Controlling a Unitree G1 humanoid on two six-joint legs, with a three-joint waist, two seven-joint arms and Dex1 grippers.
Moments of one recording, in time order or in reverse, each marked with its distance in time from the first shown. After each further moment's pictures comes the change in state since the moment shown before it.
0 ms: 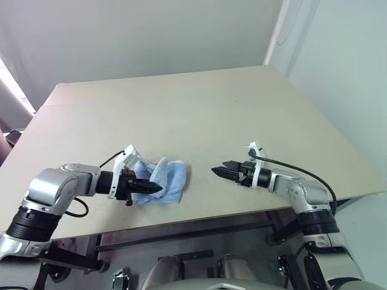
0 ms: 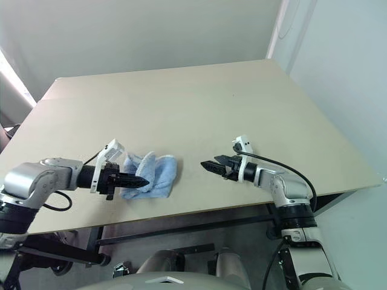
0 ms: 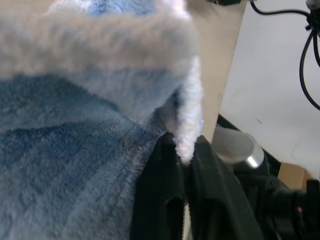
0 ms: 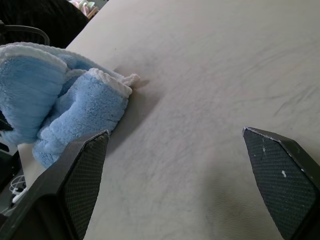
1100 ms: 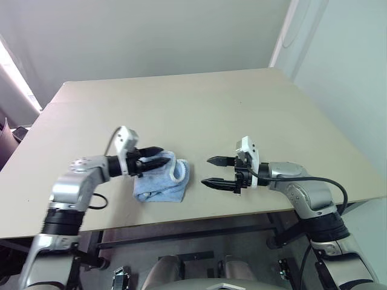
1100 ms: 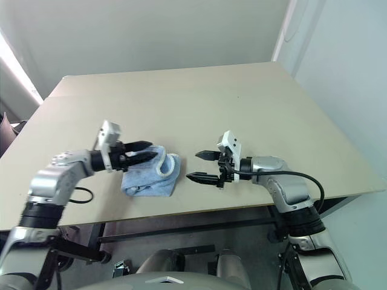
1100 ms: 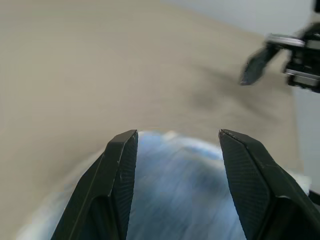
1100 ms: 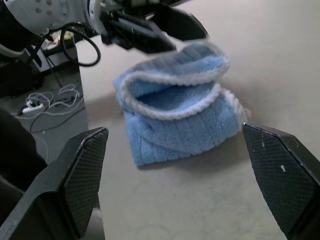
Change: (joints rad) left arm -0.020 -0.263 0.077 0.191 0.208 -0.548 0.033; right arm 0.017 -0.103 0.172 -0.259 -0.044 -0.191 0.216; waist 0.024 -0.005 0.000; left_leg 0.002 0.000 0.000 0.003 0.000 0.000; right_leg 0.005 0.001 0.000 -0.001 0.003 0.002
